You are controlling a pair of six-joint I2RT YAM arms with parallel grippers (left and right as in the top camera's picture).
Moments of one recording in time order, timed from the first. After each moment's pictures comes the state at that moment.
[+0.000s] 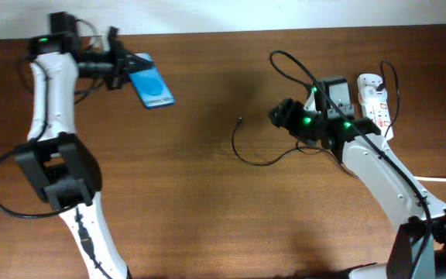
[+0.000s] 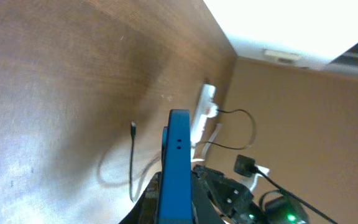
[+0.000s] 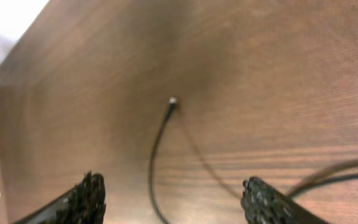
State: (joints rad) left arm 0.19 2.35 2.27 -1.23 1.06 -0.36; right arm 0.19 1.59 1.11 -0.44 -0.33 0.69
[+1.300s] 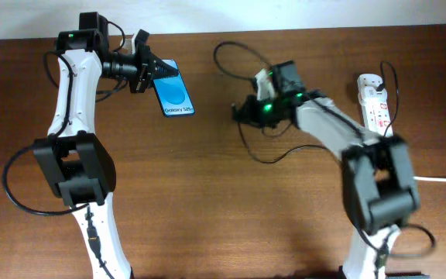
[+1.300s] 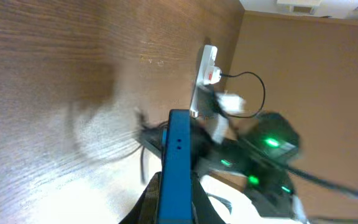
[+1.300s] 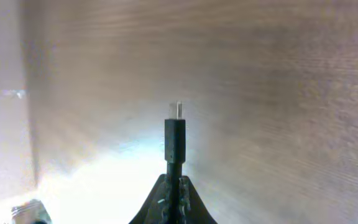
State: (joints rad) left arm 0.06 2.35 2.27 -1.29 1.07 -0.29; right arm 0.27 2.02 1.41 -0.40 -0.67 0.45
